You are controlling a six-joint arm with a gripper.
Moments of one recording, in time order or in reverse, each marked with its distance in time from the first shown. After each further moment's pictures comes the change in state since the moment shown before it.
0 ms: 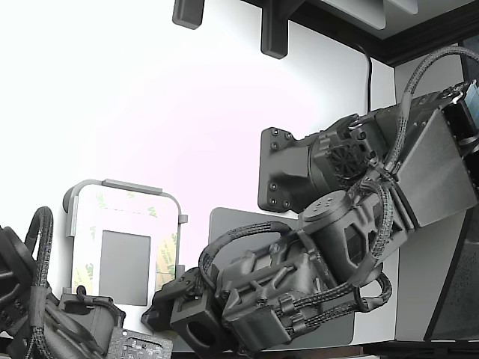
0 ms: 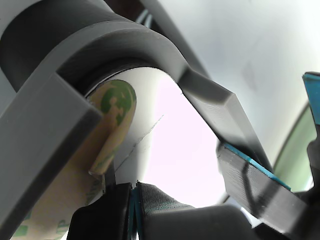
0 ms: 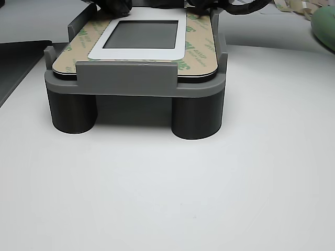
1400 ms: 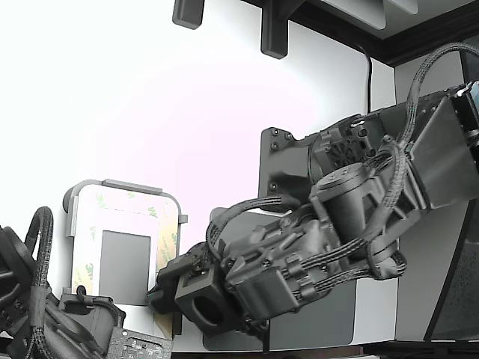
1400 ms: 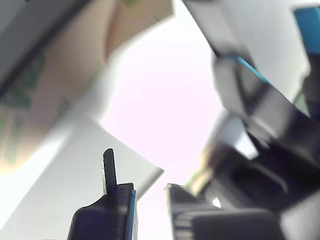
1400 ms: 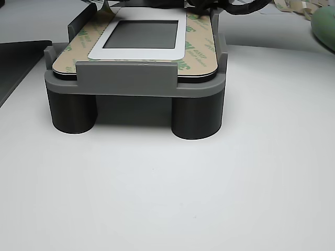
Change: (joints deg) arm -6.3 6.1 -3.9 11.2 -3.3 -3.9
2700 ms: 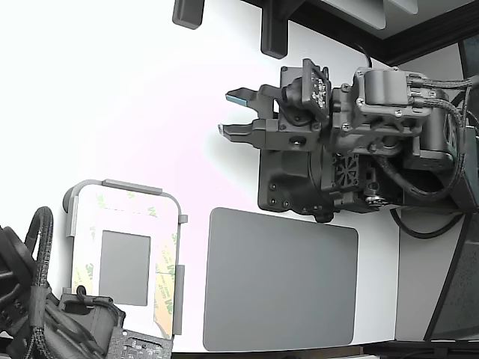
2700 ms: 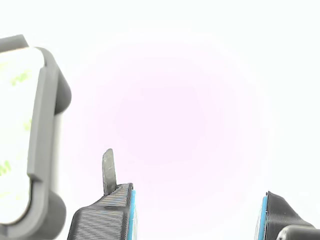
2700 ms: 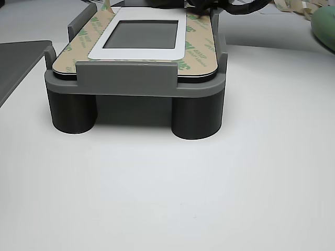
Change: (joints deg) arm -35.9 64.7 39.0 10.9 1.5 110.0
